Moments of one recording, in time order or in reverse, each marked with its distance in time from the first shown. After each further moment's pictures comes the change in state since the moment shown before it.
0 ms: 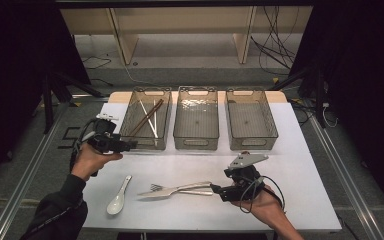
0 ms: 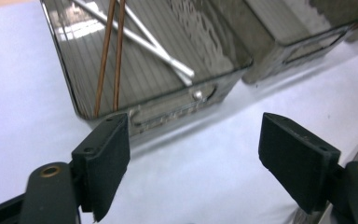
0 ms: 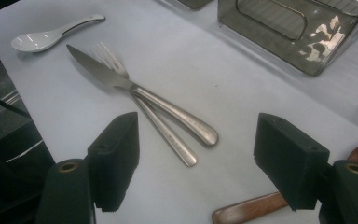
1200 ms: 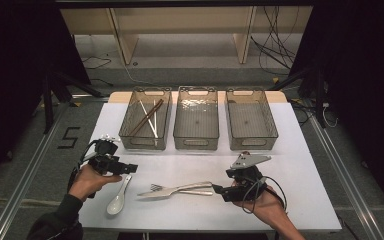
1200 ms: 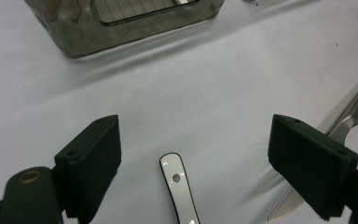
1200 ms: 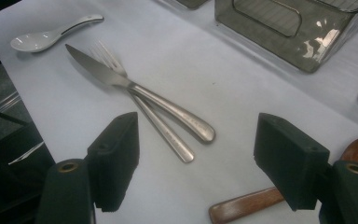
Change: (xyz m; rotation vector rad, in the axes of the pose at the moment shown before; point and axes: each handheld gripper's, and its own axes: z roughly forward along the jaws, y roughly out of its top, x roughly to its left) left arm -0.009 -0.047 0.010 0.142 -0.034 -0.031; right arm -0.003 -0.004 -0.003 -0.008 0.003 0.003
